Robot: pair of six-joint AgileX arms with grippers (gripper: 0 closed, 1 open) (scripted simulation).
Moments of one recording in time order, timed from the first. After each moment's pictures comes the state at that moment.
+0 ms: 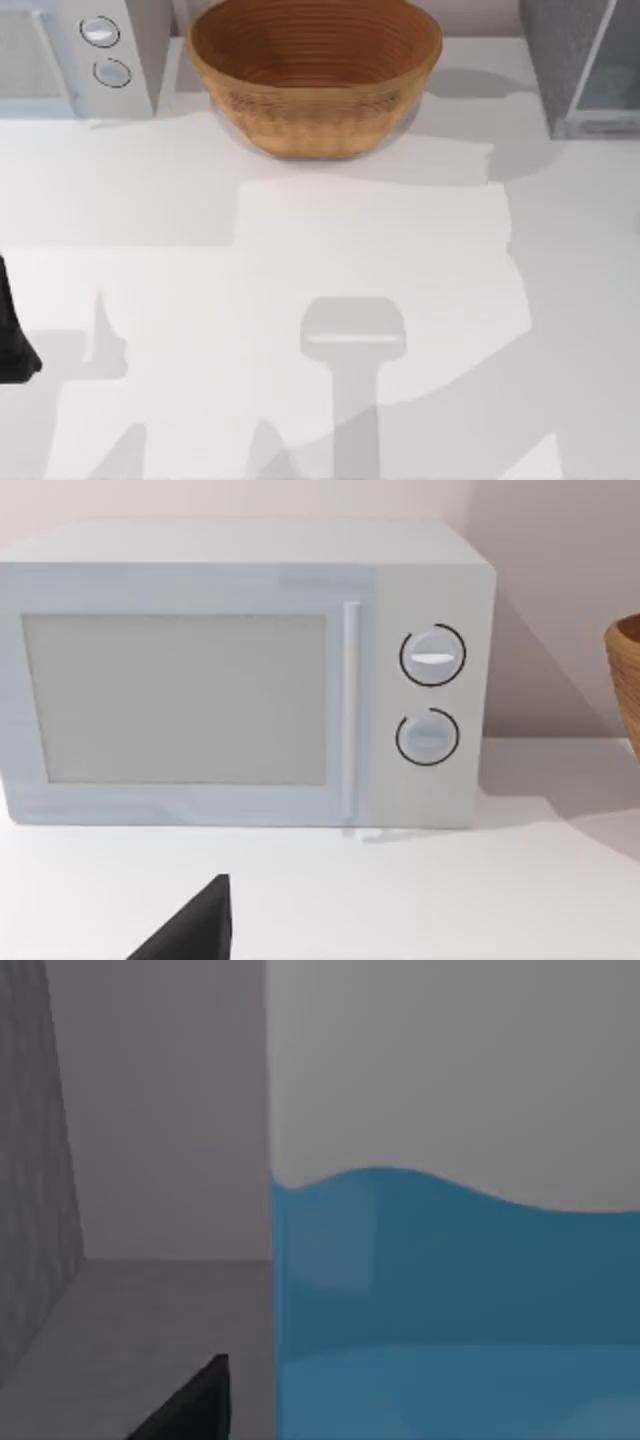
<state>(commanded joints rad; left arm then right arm) 0.00 0.00 0.00 0.00 0.00 0.00 -0.21 2.23 1.14 1.10 -0.18 0.01</state>
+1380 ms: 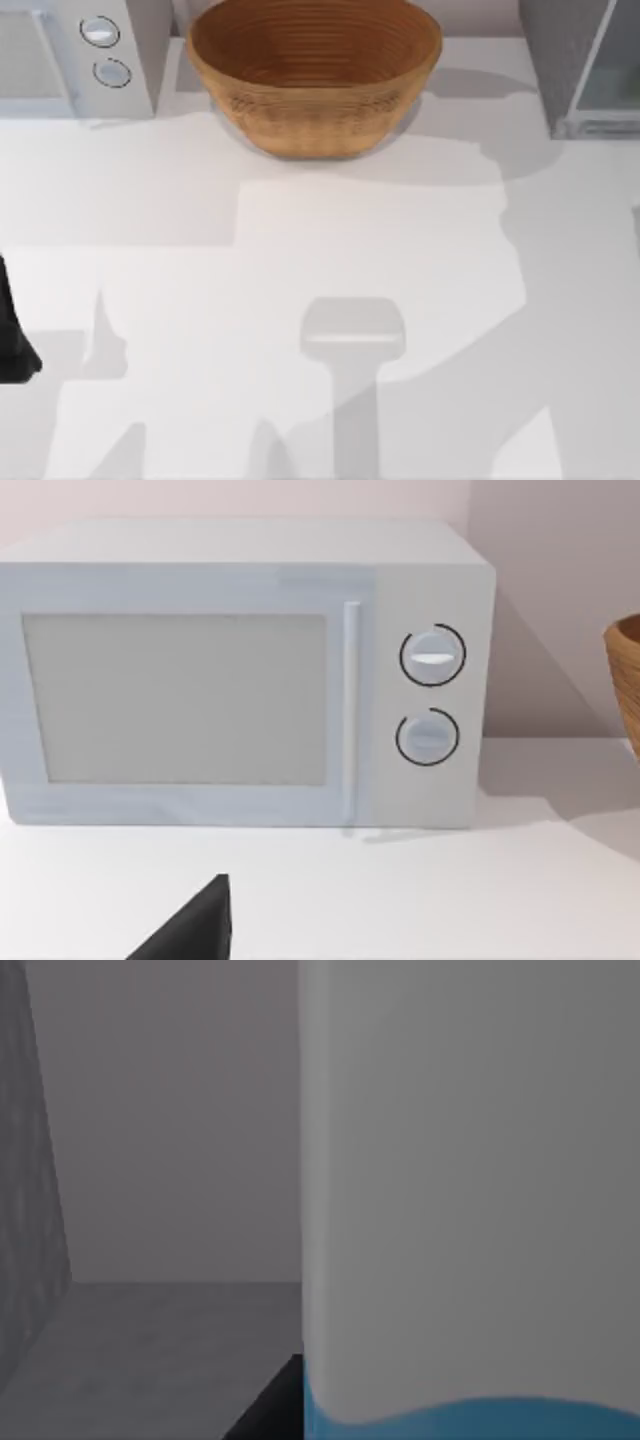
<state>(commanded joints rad) 0.00 0.00 0.00 0.00 0.00 0.00 -0.20 2.30 1.27 1.03 -0.16 0.01</state>
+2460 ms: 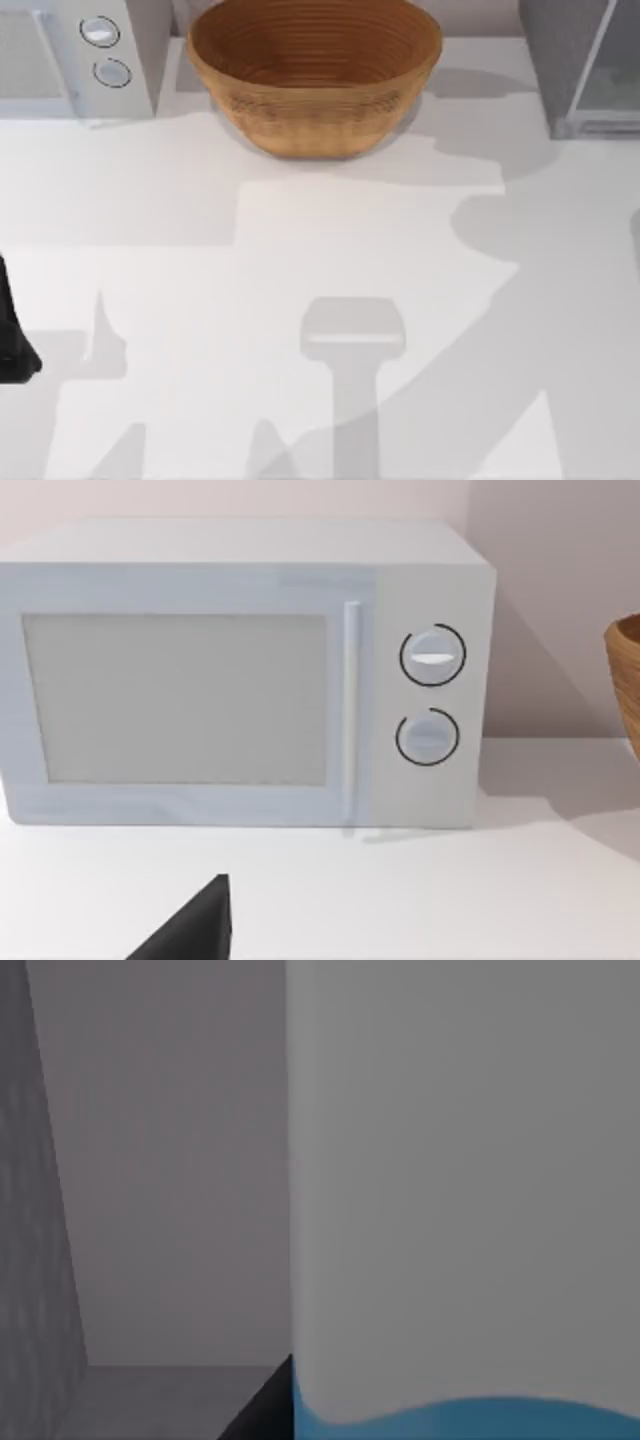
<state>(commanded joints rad) 0.00 0.00 0.00 0.00 0.00 0.00 -0.20 2.17 1.30 0.87 -0.16 0.01</state>
